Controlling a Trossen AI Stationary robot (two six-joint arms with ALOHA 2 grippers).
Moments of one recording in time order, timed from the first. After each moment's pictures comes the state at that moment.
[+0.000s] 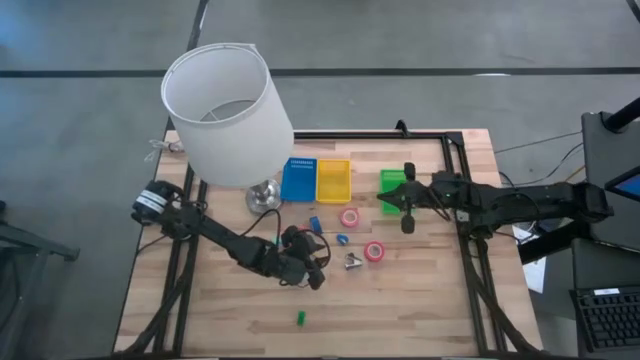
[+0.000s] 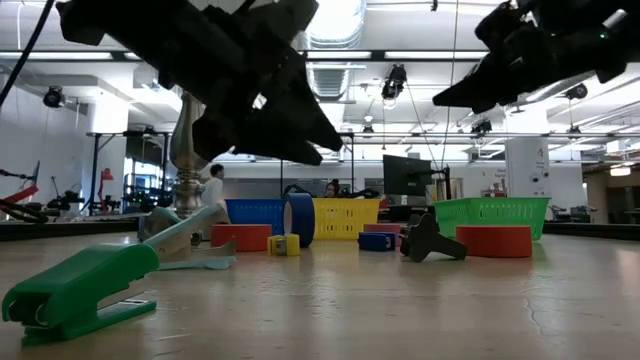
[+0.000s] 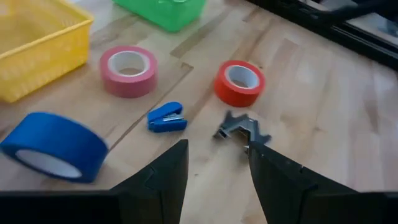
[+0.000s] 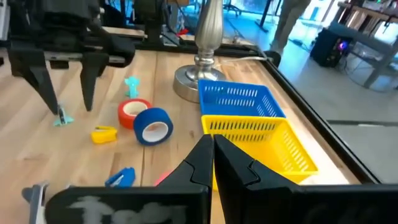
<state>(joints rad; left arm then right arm) -0.40 1.76 0.96 0.15 -0.64 -0.77 -0.15 0.85 0.36 0.21 0.00 -0.11</state>
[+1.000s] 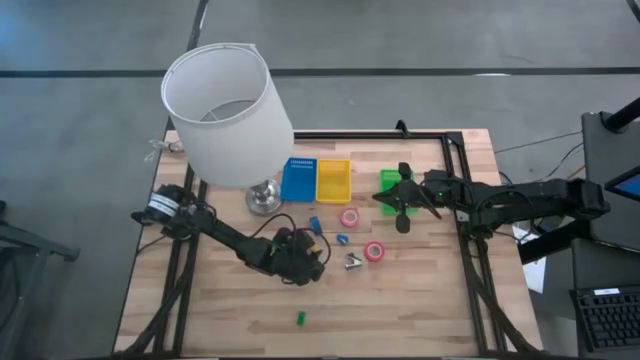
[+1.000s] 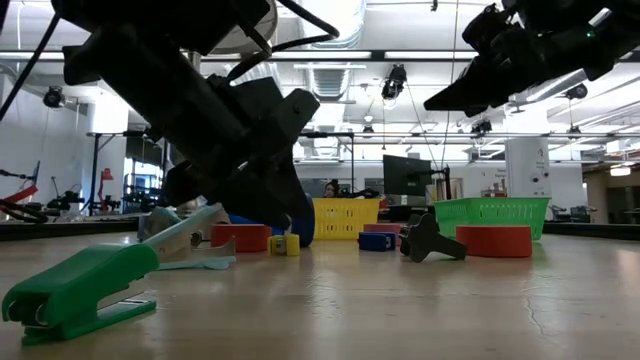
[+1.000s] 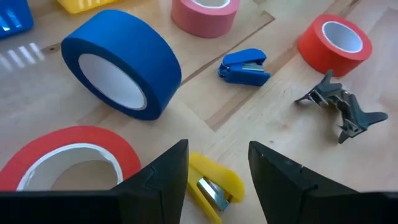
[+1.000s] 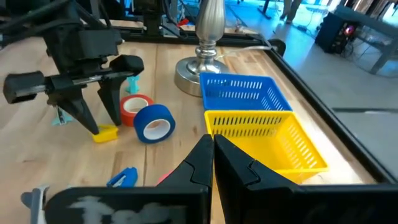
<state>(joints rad) -0.38 1.85 0.96 0.00 -0.66 -1.03 -0.15 0.93 0.40 0.19 0.00 -0.07</state>
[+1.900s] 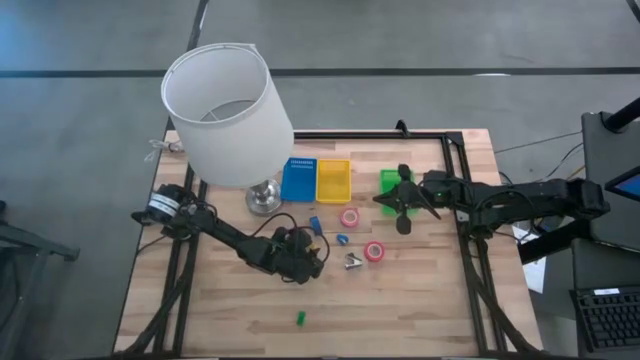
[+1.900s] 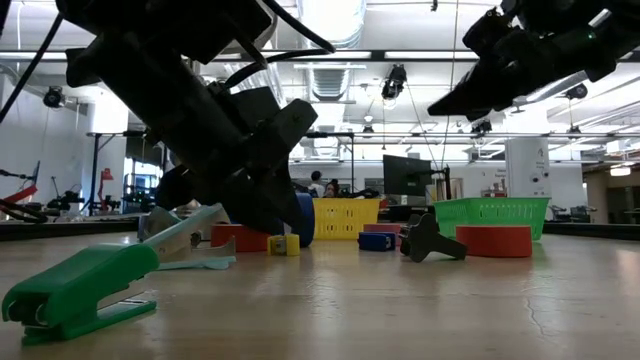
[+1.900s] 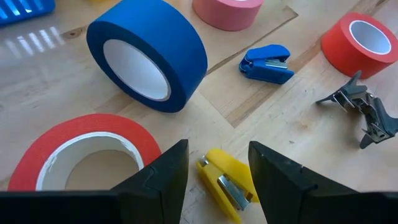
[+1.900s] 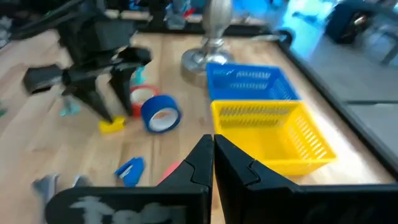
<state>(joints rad) -0.37 1.85 0.96 -0.05 -0.65 -1.10 -0.15 0.92 0.40 0.15 -0.03 -0.07</state>
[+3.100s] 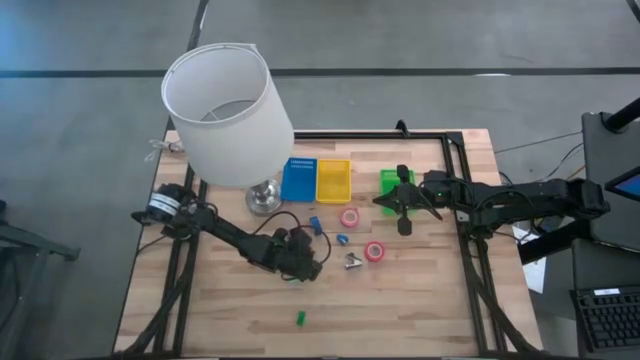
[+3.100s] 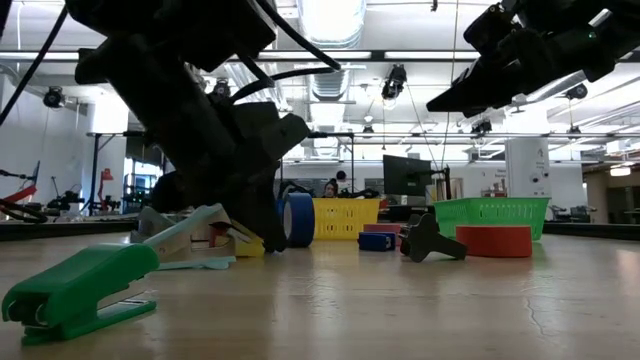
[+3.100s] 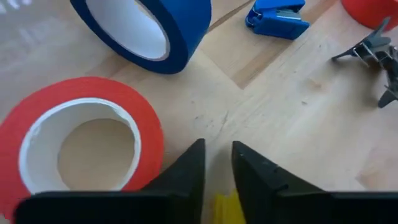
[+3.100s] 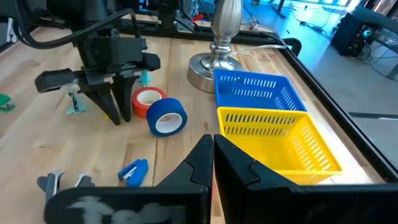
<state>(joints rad) -0.36 1.86 0.98 -0.13 -0.49 -1.08 -0.15 0.93 0.40 0.18 -0.05 -0.11</state>
